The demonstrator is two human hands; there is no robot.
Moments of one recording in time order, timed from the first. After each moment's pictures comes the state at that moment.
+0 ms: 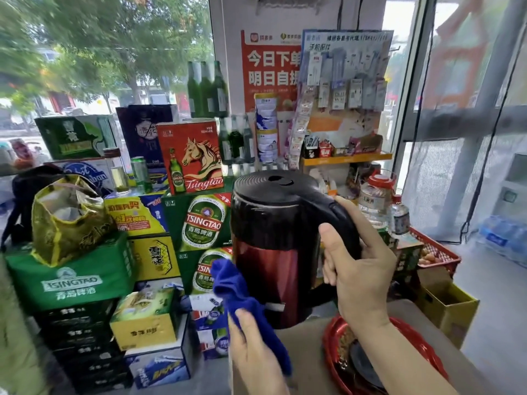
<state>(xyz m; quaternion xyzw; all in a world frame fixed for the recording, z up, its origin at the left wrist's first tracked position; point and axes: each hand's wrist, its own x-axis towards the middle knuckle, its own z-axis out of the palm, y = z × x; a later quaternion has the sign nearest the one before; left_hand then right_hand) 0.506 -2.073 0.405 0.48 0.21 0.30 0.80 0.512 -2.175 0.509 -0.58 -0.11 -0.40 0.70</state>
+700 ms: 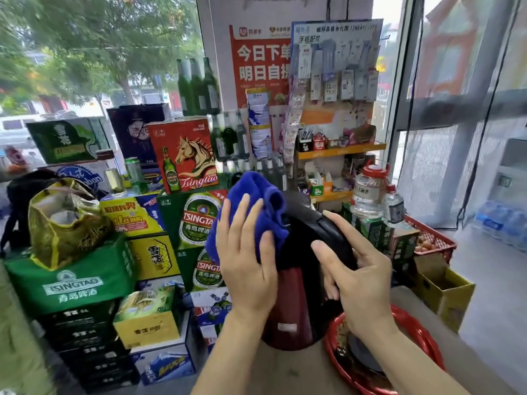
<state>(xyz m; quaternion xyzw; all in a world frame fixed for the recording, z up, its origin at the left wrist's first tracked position) 0.544 -2.057 0.483 0.72 -0.19 0.54 0.40 0.485 -2.190 0.496 -0.61 -0.13 -0.33 0.70</state>
